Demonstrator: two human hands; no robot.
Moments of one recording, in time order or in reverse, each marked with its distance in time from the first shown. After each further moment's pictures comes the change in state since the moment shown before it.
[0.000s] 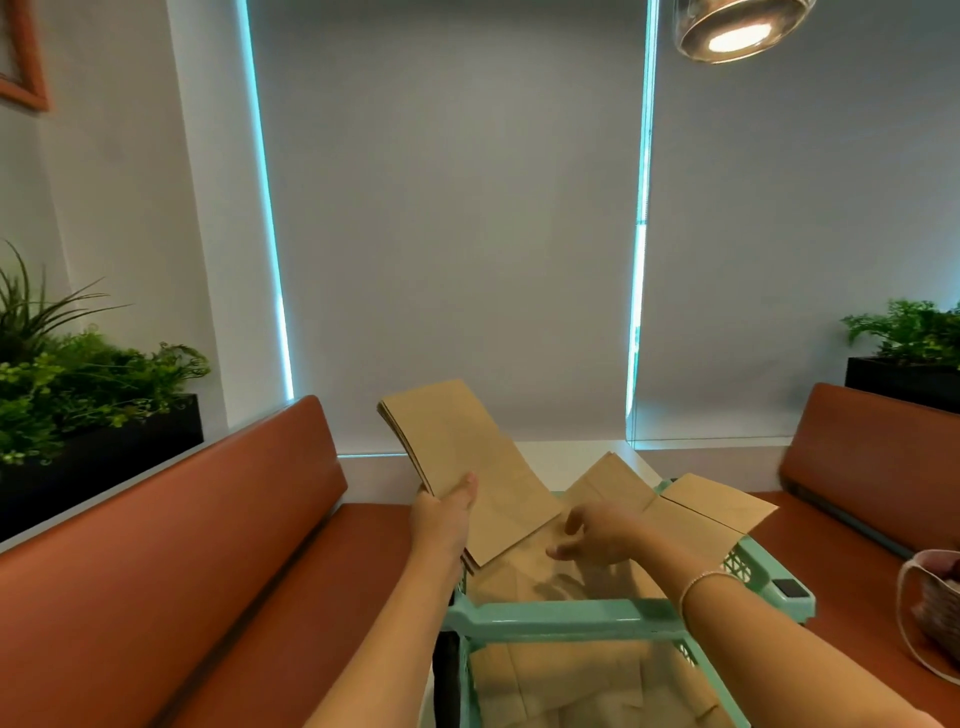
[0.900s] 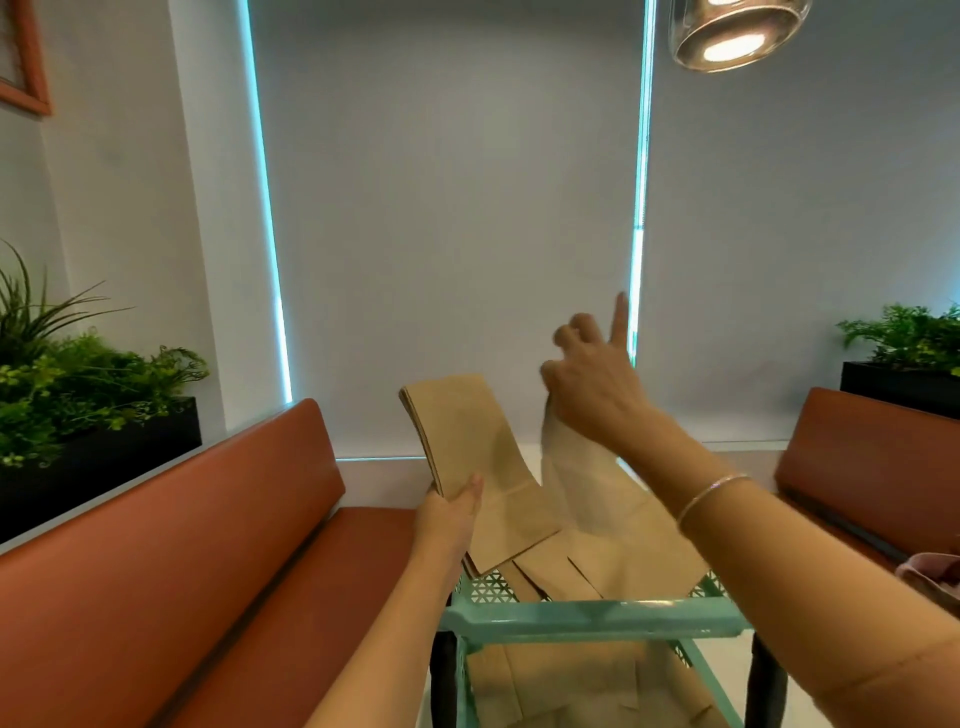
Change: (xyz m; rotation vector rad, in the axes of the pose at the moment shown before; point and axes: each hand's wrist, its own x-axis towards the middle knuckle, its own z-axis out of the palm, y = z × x) left_hand -0.005 0.000 -0.002 0.137 -0.127 0.084; right_hand -0.054 -0.057 -0.120 -0.664 1.042 -0.281
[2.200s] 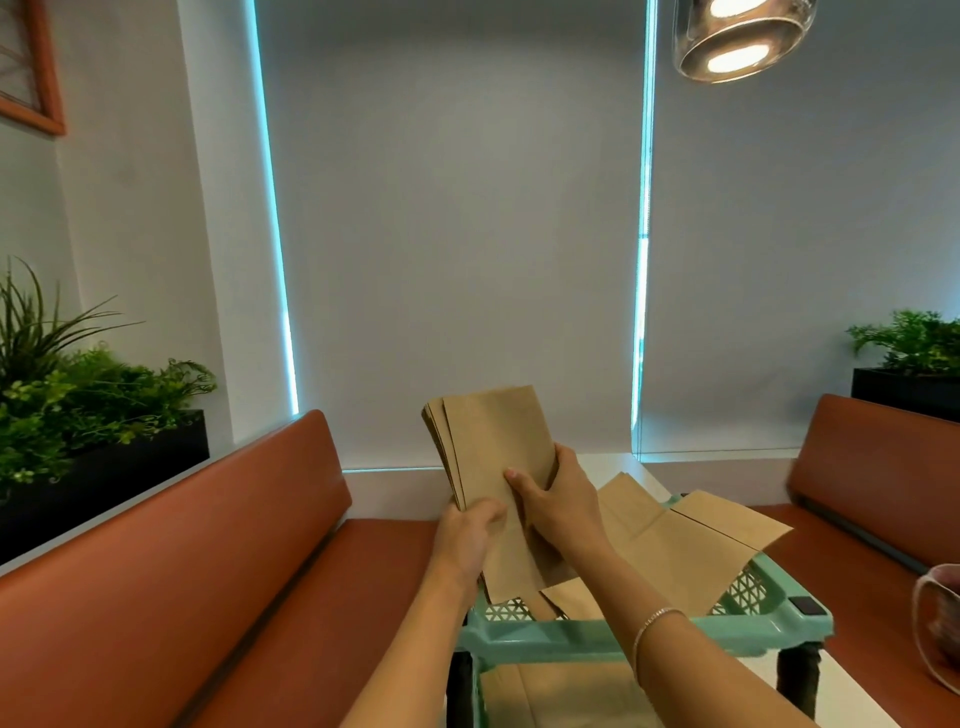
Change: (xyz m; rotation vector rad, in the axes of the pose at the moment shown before) left_hand -0.013 0.016 -0.001 -0.088 -0.121 -0.063; right_hand -0.051 -0.087 0.066 1.259 -0.229 0.796
